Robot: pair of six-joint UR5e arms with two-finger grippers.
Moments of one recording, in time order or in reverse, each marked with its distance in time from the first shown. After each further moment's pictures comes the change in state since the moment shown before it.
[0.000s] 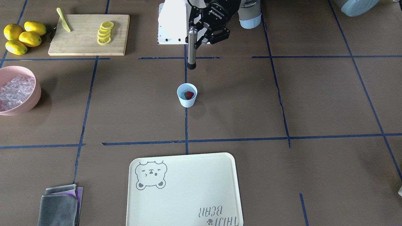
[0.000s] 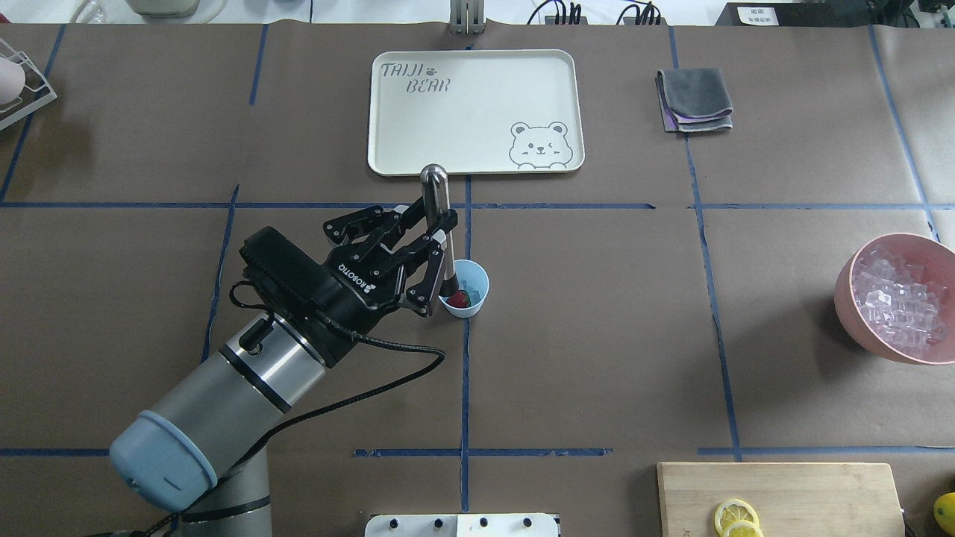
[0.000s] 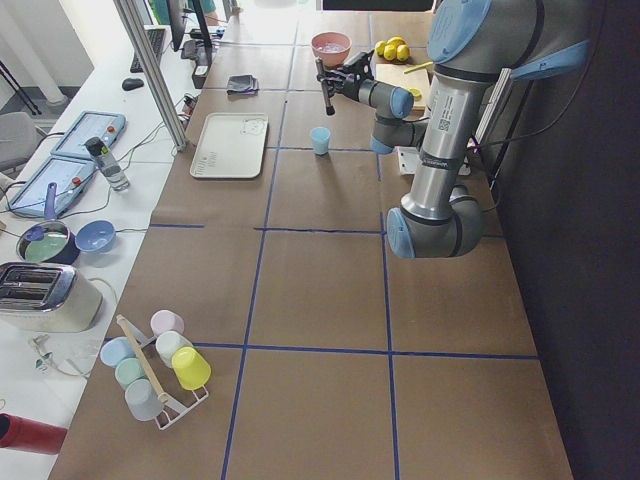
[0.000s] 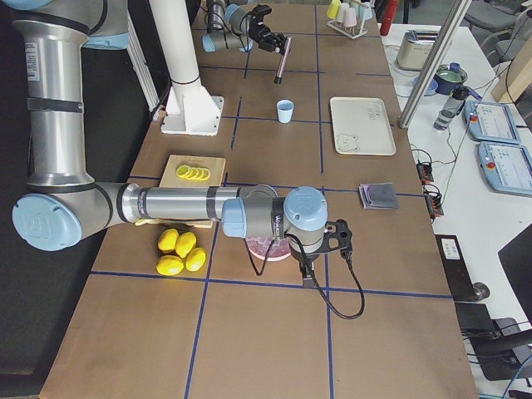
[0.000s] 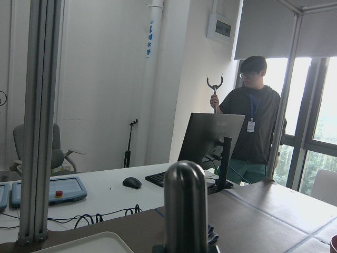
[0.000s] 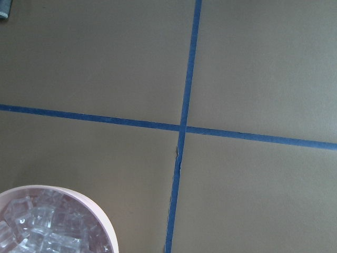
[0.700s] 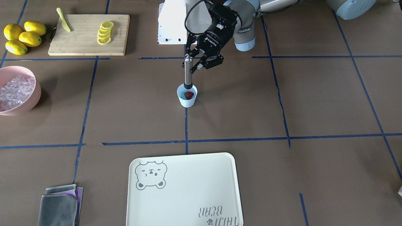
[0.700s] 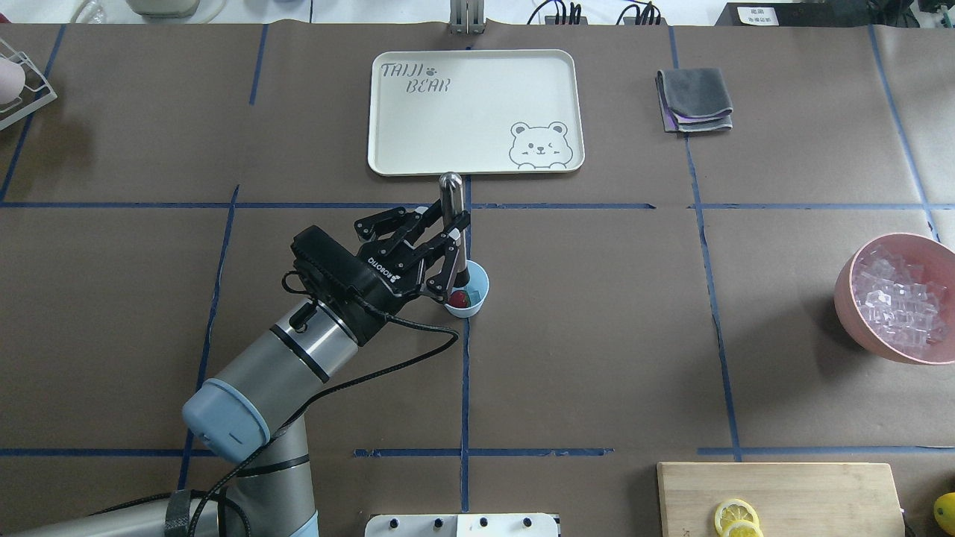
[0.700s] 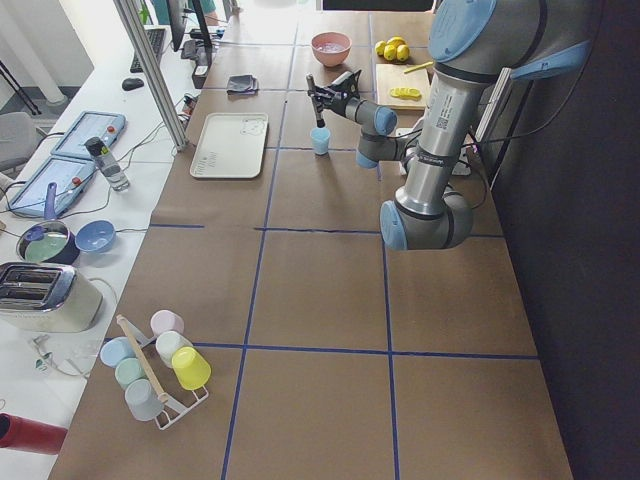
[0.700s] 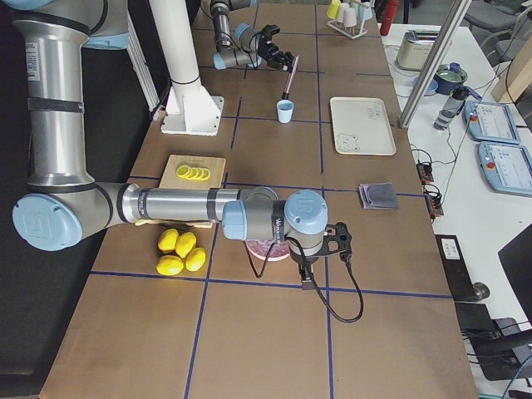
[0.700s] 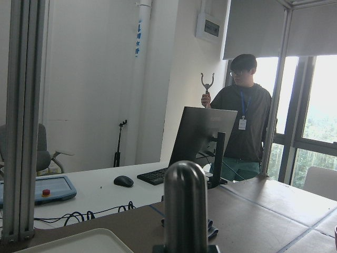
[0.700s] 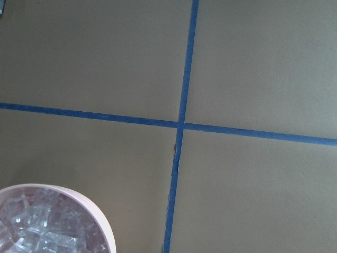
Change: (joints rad) left arm -0.032 -0.076 0.264 -0.192 -0.029 -0.021; right arm -0.003 0.000 -0.012 0.001 0.001 0.000
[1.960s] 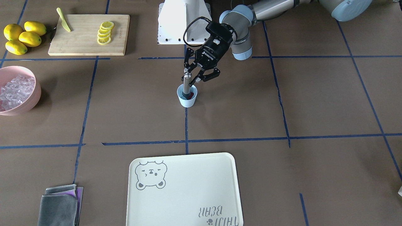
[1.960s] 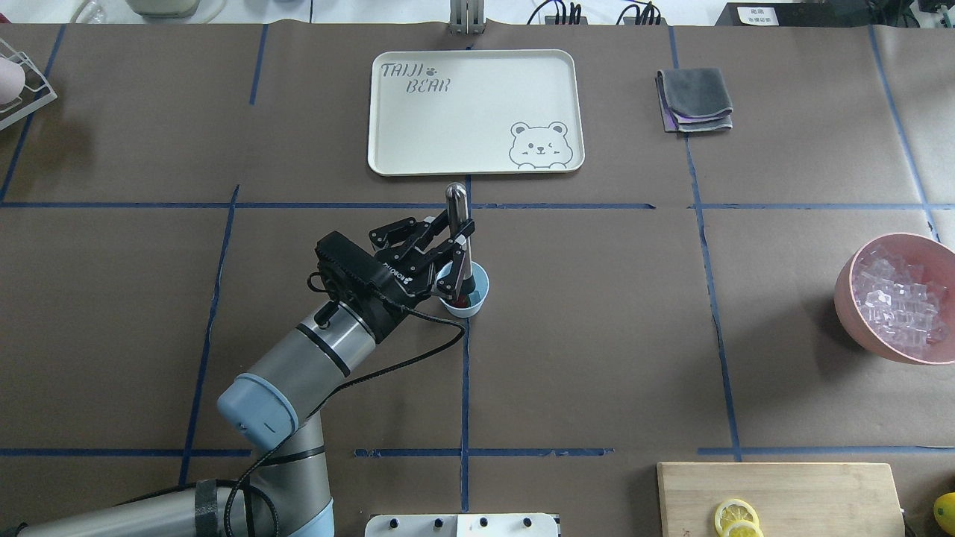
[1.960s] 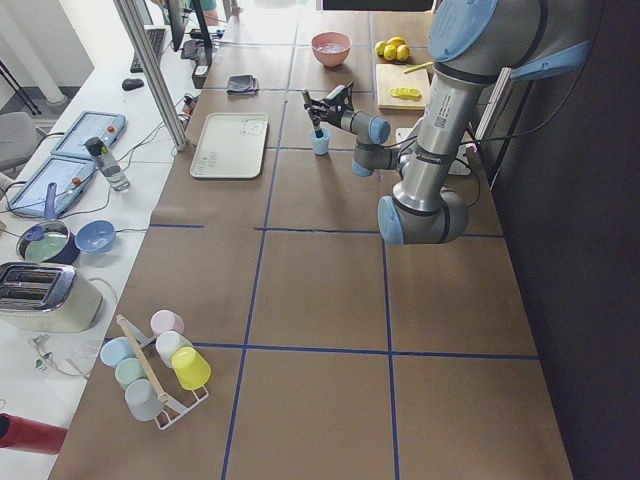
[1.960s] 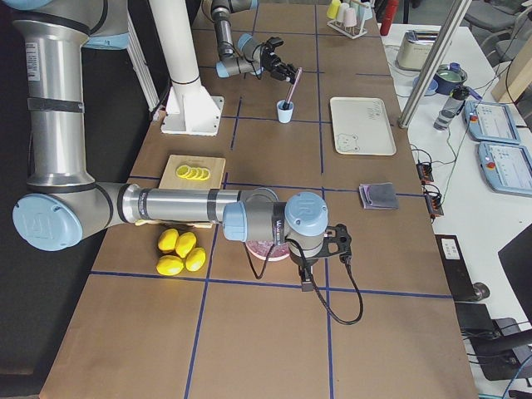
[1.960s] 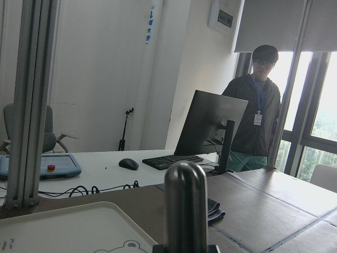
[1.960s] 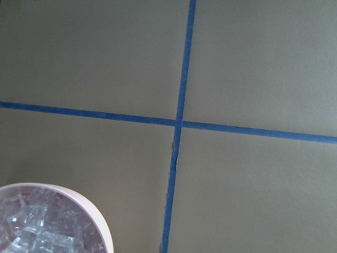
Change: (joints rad) left arm -0.002 -0.044 0.129 -0.030 0.005 -0.081; right arm -0.001 0.001 -0.010 0.000 -0.001 -0.003
